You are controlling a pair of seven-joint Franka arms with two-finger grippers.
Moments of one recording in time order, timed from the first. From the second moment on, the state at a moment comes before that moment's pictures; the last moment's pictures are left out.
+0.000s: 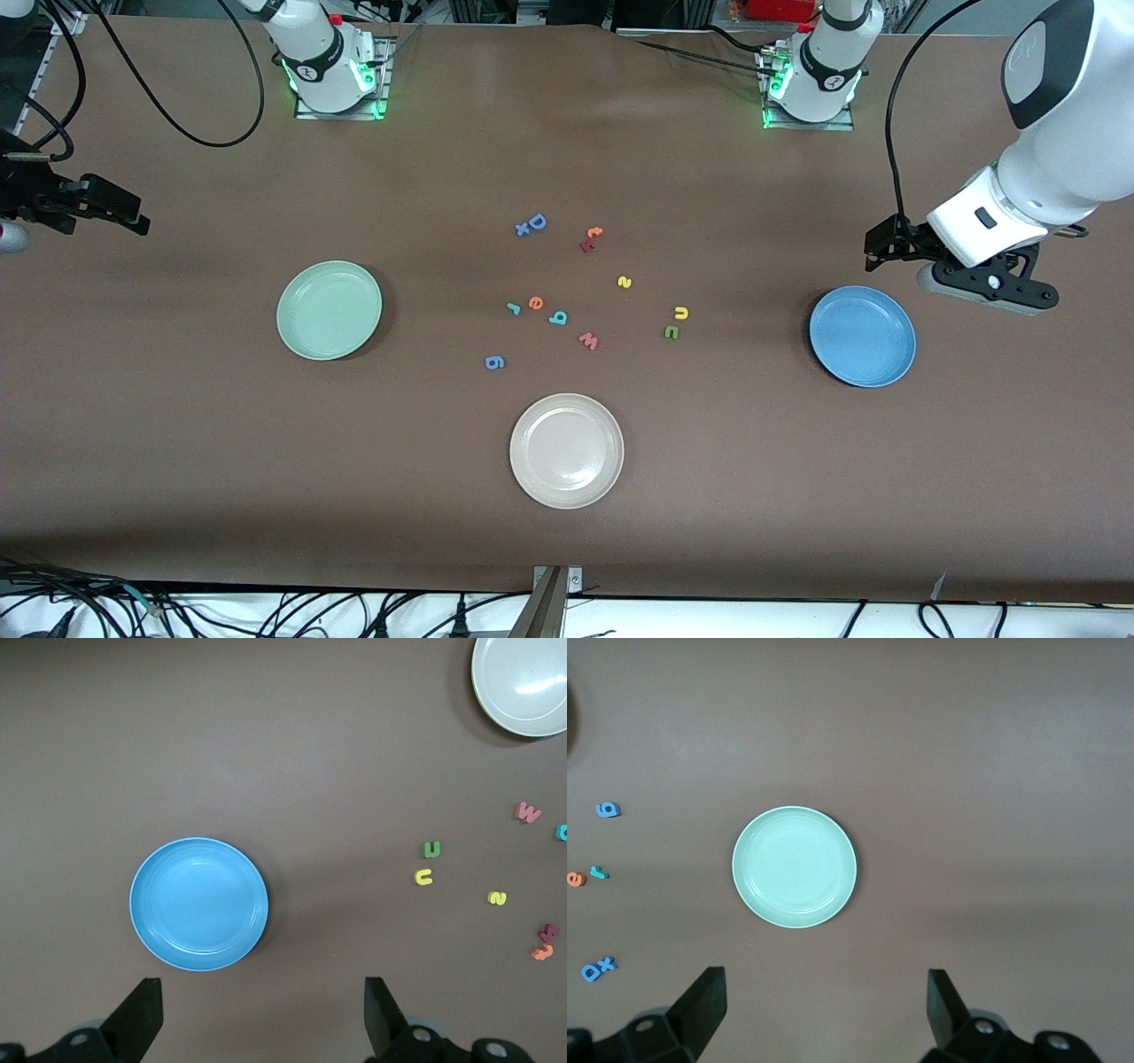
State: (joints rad) left arm -0.01 0.09 -0.12 -1.68 -0.03 1.76 0.10; right arm -0.02 0.03 -0.03 -1.62 0.03 1.62 -0.04
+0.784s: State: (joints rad) left arm -0.01 0.09 -0.12 -1.69 -0.03 1.77 0.10; right arm -0.02 0.04 -0.03 -1.62 0.03 1.56 -0.04
